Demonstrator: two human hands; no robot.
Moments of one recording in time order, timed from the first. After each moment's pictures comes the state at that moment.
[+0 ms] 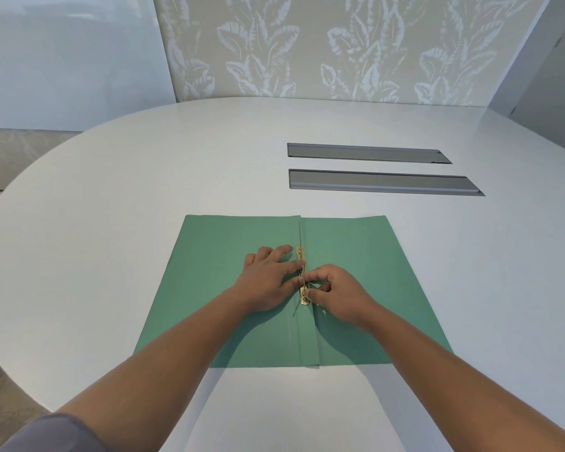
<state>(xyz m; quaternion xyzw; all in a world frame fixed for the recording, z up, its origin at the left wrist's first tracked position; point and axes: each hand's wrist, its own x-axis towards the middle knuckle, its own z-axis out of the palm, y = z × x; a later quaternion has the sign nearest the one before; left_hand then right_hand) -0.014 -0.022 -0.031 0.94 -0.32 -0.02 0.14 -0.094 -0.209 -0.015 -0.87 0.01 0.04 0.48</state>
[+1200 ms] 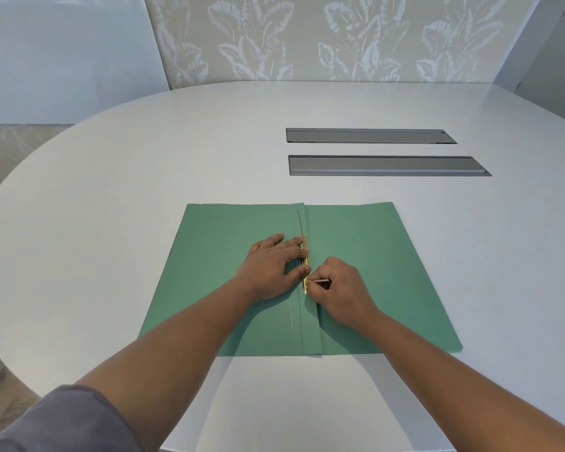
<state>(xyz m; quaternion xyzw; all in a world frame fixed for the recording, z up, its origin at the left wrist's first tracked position) -0.003 -0.023 -0.043 0.93 -0.33 -0.04 0.19 -0.104 -0.195 -0.033 -0.91 -0.02 -0.11 0.39</state>
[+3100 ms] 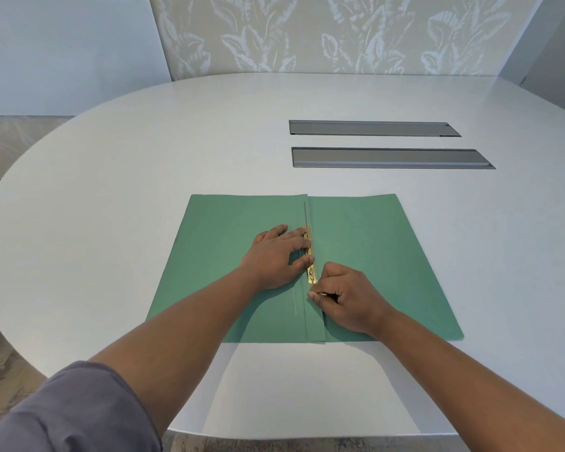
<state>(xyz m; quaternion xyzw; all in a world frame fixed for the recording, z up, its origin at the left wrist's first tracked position) -0.005 -0.023 -0.042 0.92 -0.34 -0.03 0.18 -0.134 -0.202 -0.021 -0.93 -0.18 -0.09 0.30</state>
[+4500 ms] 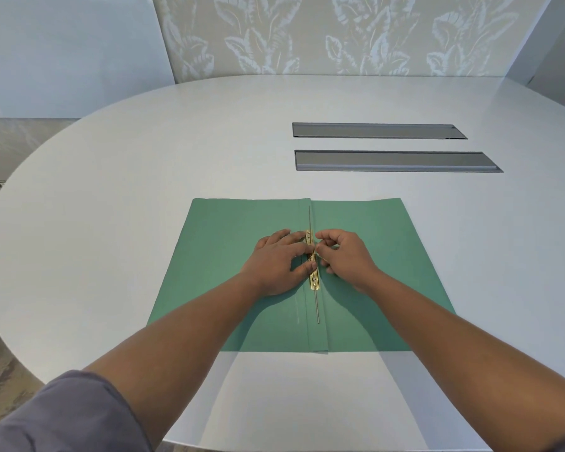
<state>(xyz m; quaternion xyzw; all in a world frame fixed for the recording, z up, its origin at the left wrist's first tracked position) -0.002 -0.024 -0.046 0.92 -0.34 -0.02 0.19 -0.050 -0.208 -0.021 -0.83 0.11 -0.03 0.55</state>
